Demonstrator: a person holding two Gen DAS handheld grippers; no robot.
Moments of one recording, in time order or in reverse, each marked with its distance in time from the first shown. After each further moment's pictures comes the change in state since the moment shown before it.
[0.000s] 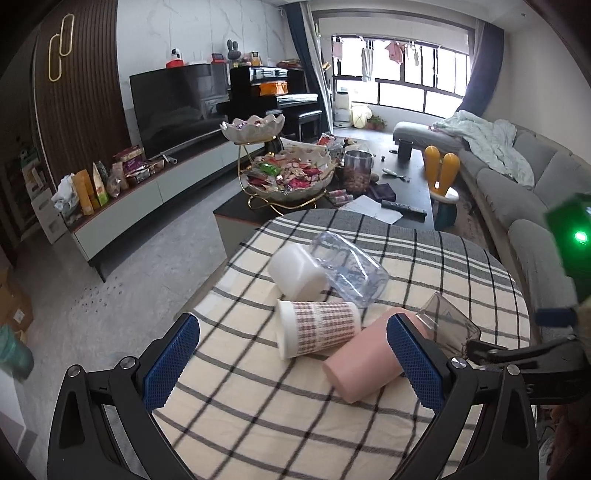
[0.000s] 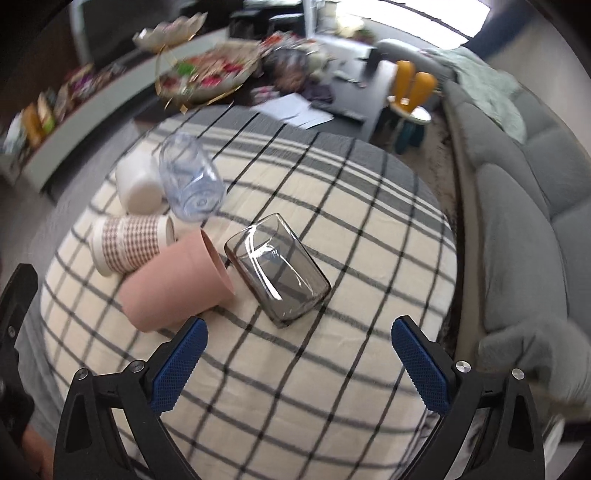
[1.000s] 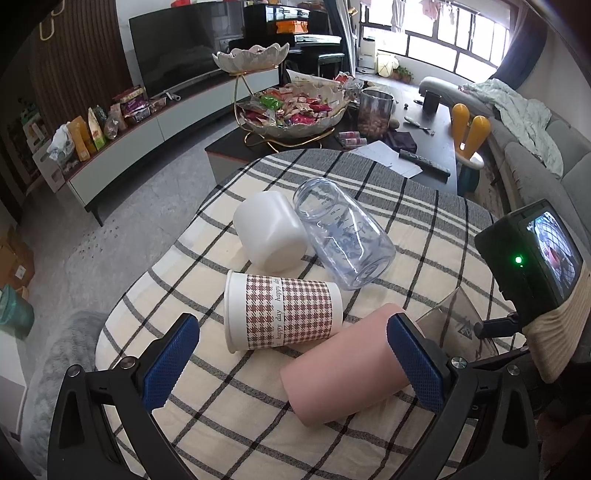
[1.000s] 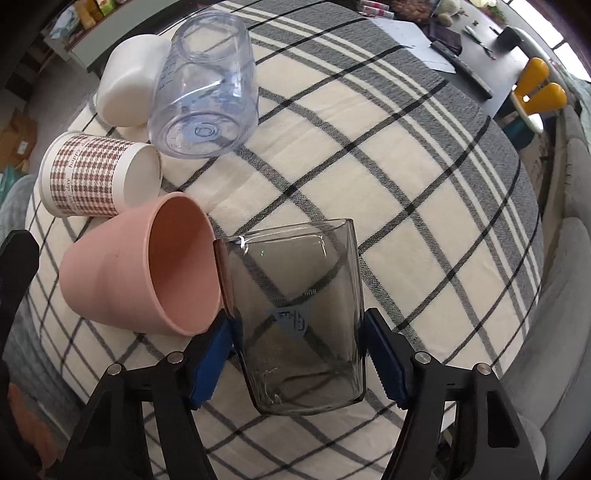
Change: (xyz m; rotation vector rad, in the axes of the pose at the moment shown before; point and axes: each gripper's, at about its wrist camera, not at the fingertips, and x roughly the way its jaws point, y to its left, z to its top) left arm 0.085 -0.035 0.012 -0.078 0.257 0.043; right arm 0.122 0.017 0.061 -0.346 0.335 0.173
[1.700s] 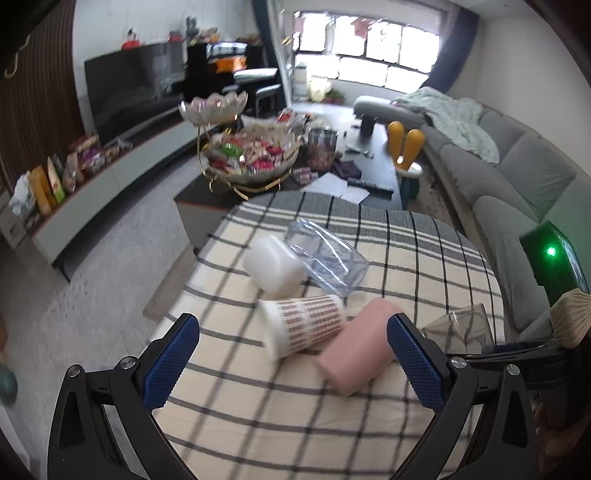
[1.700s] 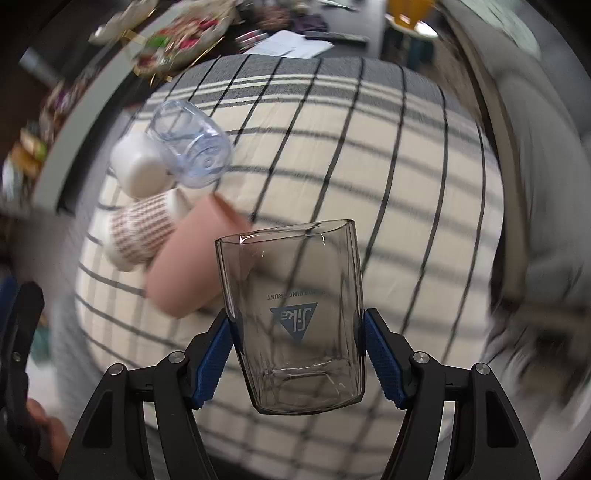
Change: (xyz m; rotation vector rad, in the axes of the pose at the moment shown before) left arm -0.077 0.081 -0.003 0.195 -0.160 -0.222; right arm -0.069 0.028 -0.096 0.594 -0.141 0.103
